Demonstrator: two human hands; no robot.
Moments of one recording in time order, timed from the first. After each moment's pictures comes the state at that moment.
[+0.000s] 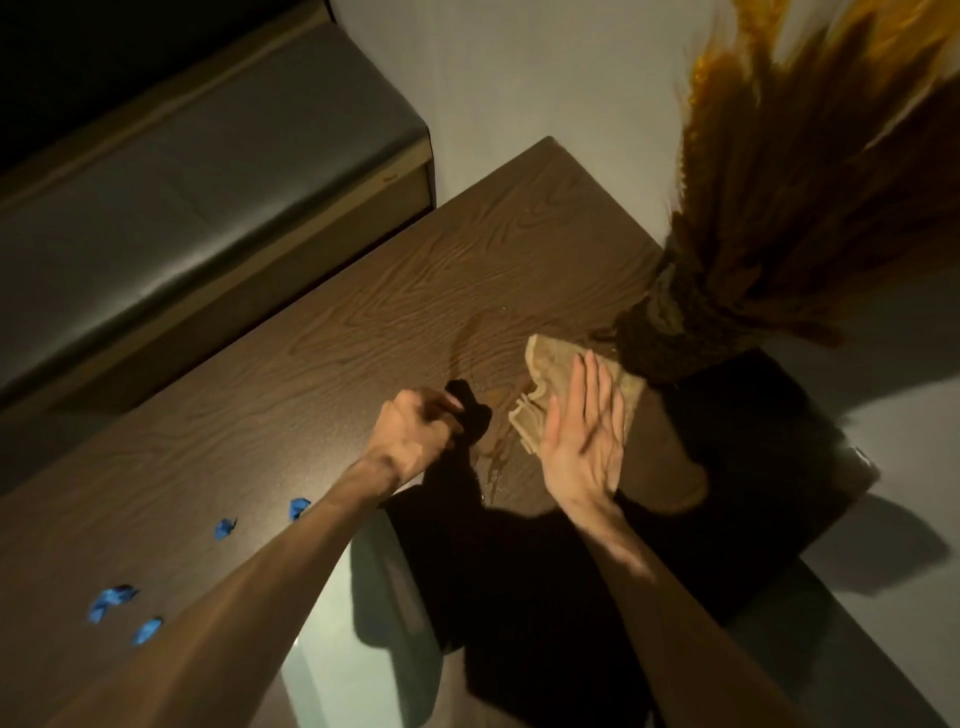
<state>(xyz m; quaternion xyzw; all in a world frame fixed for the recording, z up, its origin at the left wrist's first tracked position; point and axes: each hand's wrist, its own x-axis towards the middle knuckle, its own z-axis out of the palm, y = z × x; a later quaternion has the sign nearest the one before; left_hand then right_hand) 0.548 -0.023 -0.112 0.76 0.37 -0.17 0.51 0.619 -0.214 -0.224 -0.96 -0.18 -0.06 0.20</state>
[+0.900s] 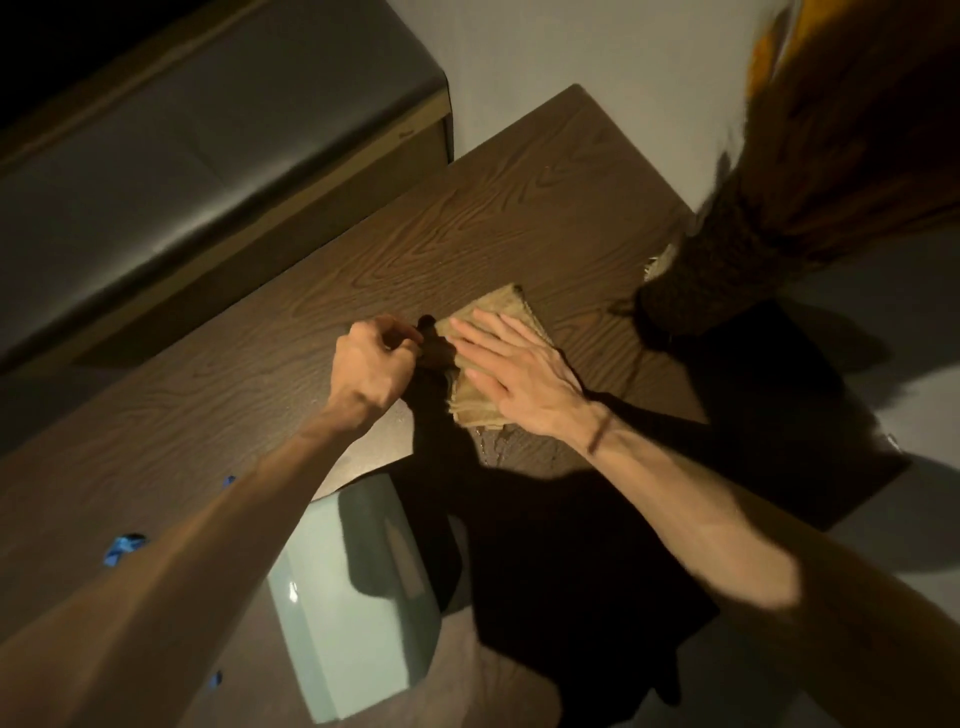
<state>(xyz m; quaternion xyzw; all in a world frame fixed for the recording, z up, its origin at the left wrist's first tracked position) 0.557 0.014 -0.112 0.78 0.44 -0.05 0.44 0.664 -0.156 -0.207 -0.79 -0.57 0.13 0.17</state>
